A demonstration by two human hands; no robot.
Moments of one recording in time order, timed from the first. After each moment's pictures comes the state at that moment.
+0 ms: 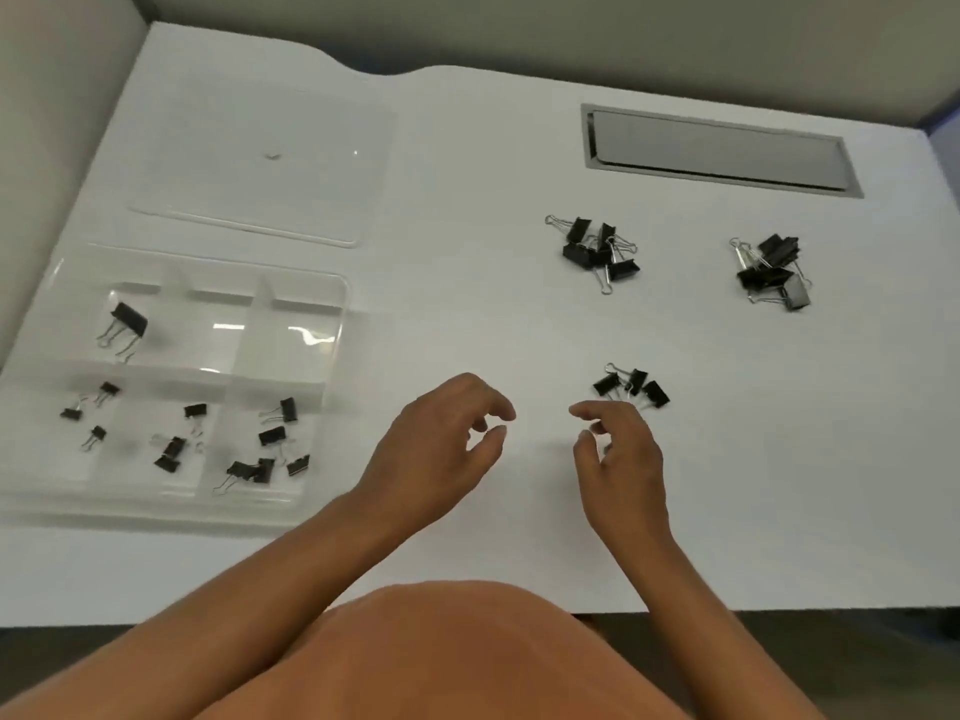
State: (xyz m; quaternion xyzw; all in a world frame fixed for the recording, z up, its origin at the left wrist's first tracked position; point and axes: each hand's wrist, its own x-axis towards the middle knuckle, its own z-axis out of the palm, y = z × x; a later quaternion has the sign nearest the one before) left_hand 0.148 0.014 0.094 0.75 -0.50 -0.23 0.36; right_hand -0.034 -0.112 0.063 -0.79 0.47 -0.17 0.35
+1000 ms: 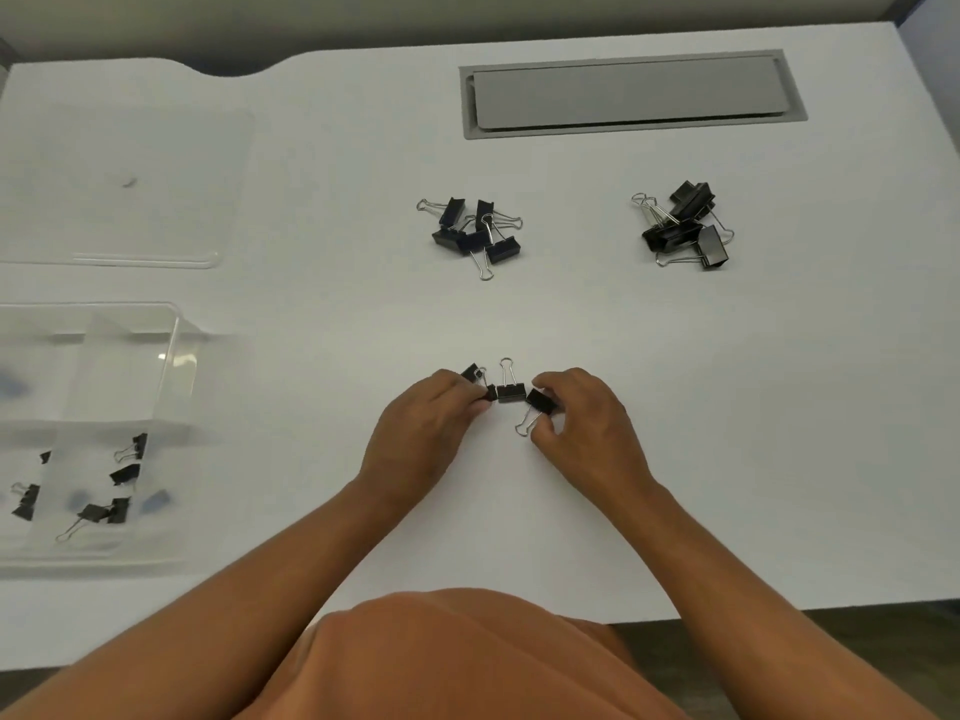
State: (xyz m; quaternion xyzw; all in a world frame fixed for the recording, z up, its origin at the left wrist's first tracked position) left_hand 0.059 -0.119 0.019 0.78 -0.55 -0.06 0.29; right_hand -0.112 -0.253 0.018 -0.86 0.37 -0.11 0.32
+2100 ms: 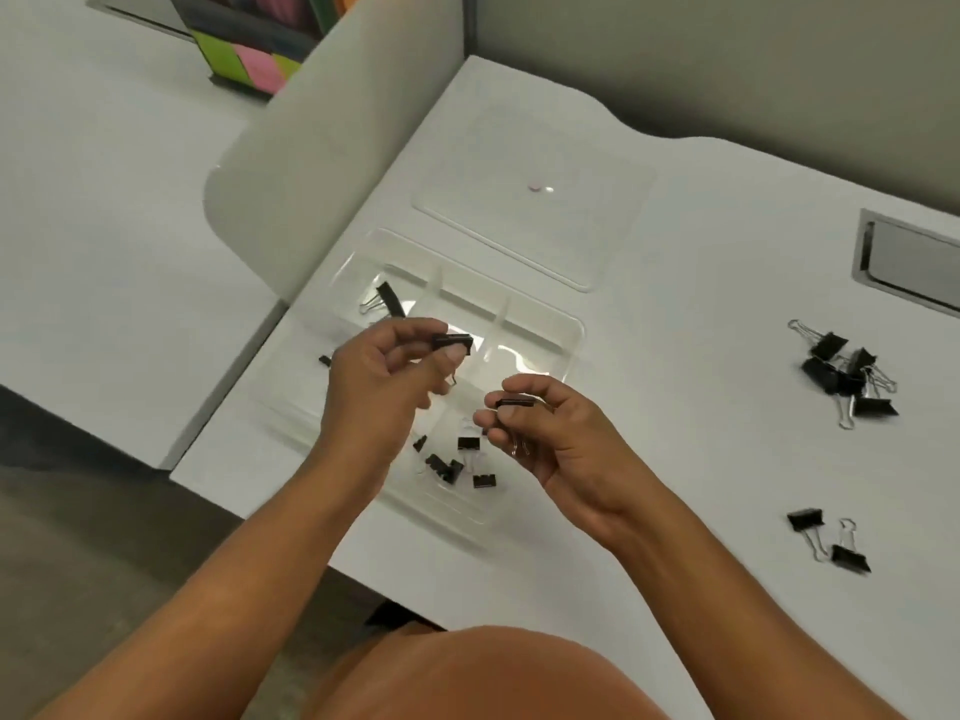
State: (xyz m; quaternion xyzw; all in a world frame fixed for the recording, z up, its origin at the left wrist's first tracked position) left_hand 0.286 0.151 0.144 0.73 0.03 -0.19 0.66; right_hand 0.194 -0.012 0.124 -0.38 0.31 0.09 0.87
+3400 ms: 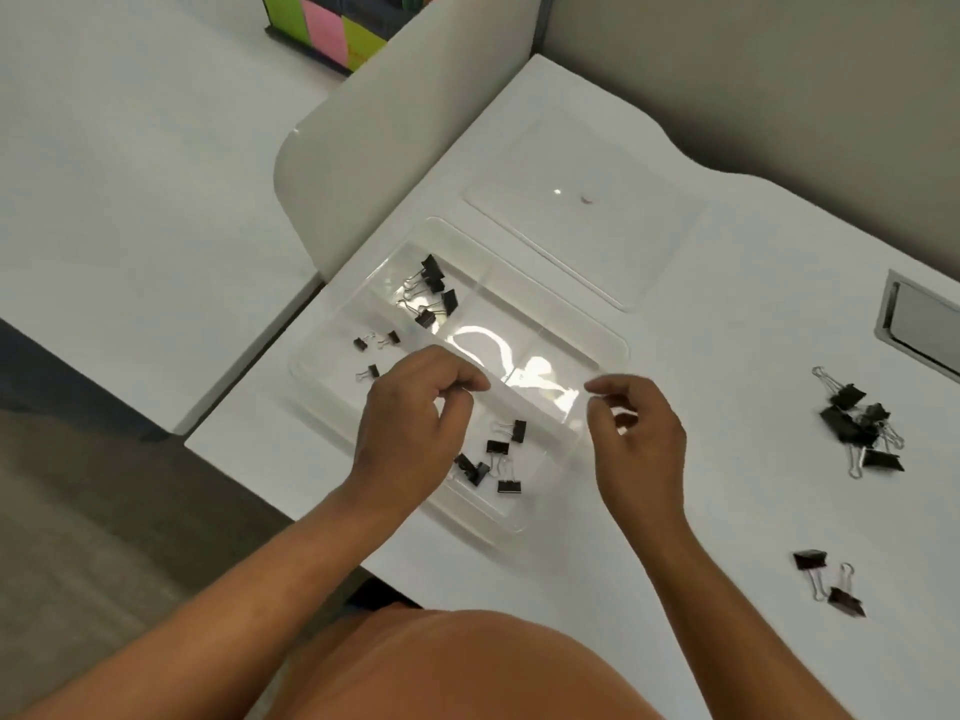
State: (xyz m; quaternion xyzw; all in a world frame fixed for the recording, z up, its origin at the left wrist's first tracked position) left_hand 0.280 0.181 0.096 0.85 -0.20 0.02 0.49; right_hand 0.195 -0.014 0.102 -0.81 0.29 -0.13 0.49
